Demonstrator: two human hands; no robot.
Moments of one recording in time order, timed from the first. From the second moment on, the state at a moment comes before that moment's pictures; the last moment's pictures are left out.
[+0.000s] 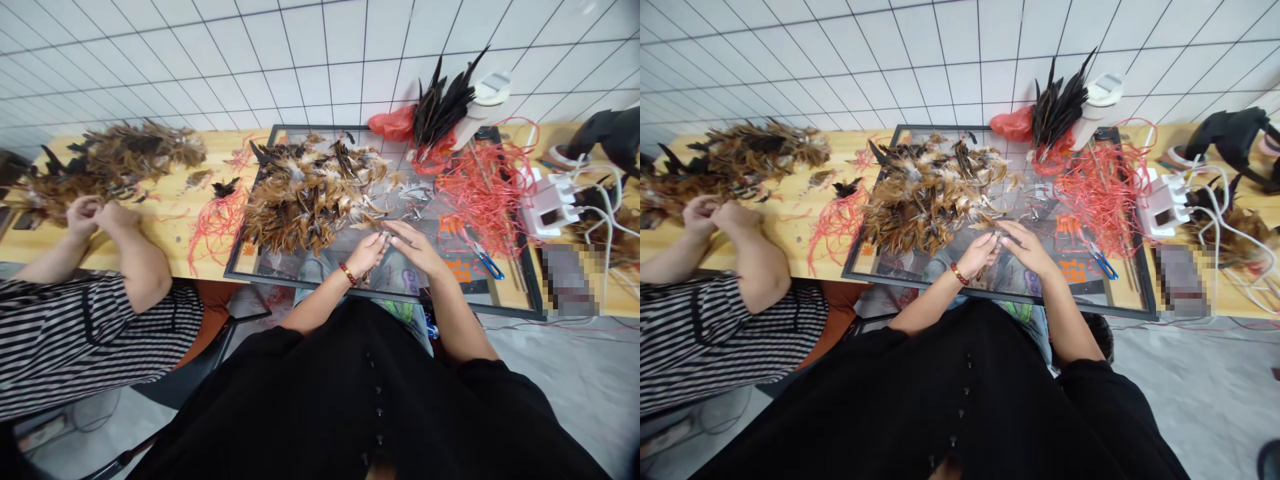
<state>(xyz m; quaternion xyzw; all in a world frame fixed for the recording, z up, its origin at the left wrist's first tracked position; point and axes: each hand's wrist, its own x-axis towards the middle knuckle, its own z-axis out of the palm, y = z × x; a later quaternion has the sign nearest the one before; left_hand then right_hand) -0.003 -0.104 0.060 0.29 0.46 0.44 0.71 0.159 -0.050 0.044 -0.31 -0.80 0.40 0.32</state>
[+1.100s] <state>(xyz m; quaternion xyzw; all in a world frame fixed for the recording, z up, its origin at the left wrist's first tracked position) -0.024 -0.083 0.062 0.01 0.39 0.56 0.73 0.131 -0.068 0.046 -0.48 -0.61 0.51 0.37</state>
